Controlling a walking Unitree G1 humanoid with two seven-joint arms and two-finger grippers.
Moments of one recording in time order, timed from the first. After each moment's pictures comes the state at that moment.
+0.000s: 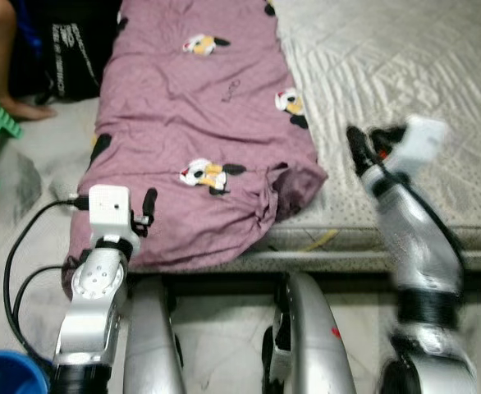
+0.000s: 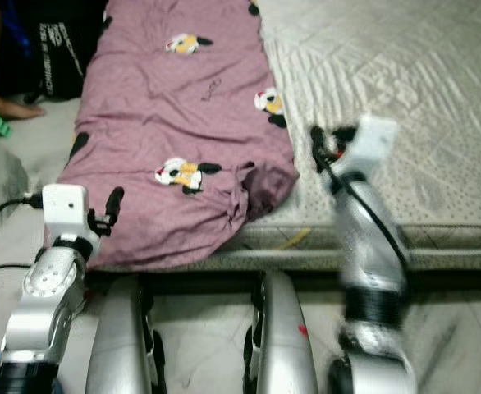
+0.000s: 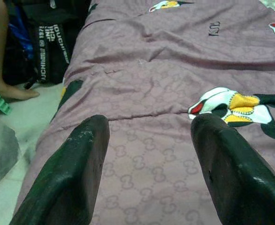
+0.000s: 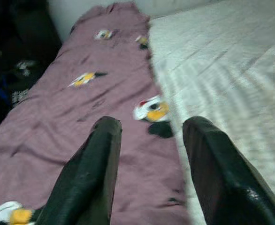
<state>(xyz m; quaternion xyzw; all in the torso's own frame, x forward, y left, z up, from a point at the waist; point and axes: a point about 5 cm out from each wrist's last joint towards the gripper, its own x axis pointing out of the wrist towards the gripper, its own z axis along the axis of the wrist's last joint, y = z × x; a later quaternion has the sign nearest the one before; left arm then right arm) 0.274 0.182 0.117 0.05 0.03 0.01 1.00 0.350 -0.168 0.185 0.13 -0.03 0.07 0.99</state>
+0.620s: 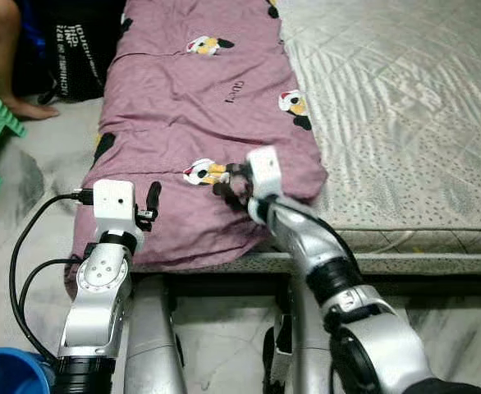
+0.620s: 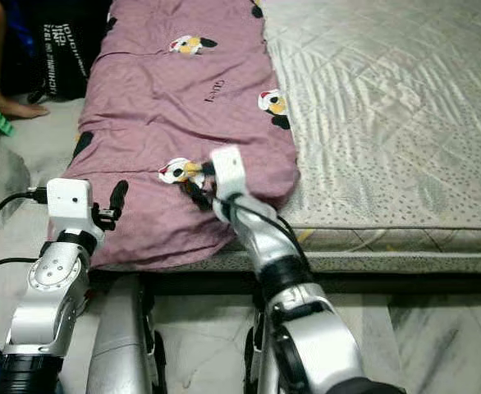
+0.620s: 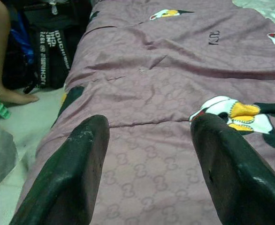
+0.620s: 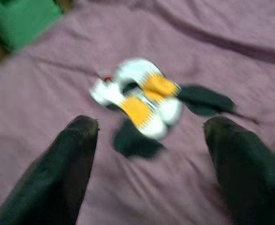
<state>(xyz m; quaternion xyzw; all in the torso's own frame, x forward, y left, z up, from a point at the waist) 0.280 0.177 0.121 0.05 0.01 0.00 1.00 0.355 -0.054 0.107 0.00 0.14 0.25 0.96</state>
